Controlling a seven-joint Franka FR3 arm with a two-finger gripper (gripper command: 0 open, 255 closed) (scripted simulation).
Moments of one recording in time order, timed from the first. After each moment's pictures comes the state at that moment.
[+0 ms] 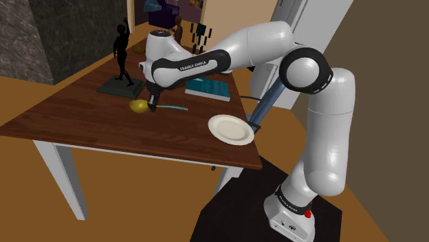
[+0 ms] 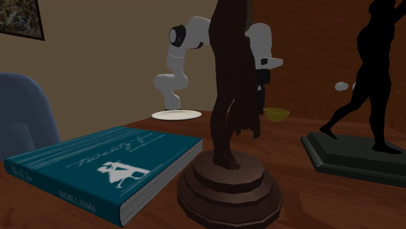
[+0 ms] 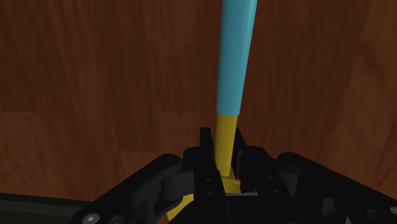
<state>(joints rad) 0.17 0.43 0.11 -1.66 -0.20 2.22 -0.31</state>
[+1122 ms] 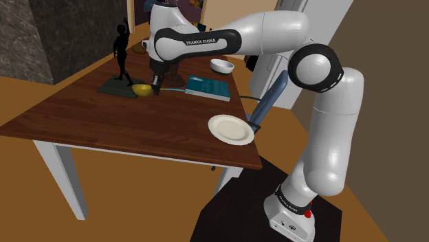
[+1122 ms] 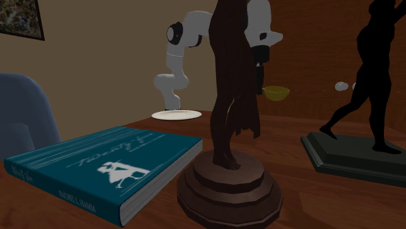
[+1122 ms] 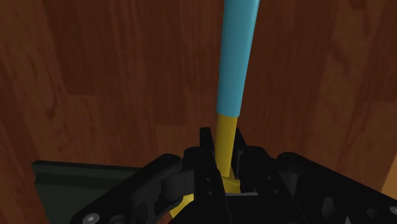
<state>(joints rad) 0.15 0.36 0.11 -1.55 -0.17 2.04 -0.37</state>
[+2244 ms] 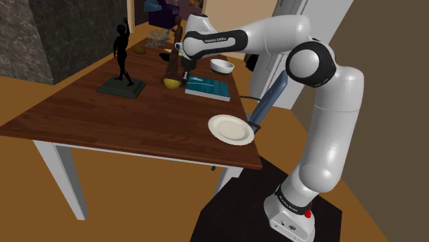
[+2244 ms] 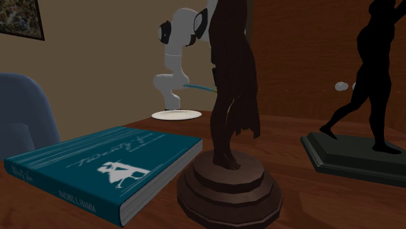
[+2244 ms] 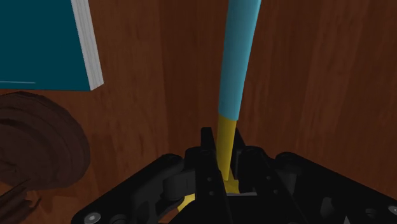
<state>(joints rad) -0.05 0.36 0.04 -1.59 -0.09 2.12 -0.67</state>
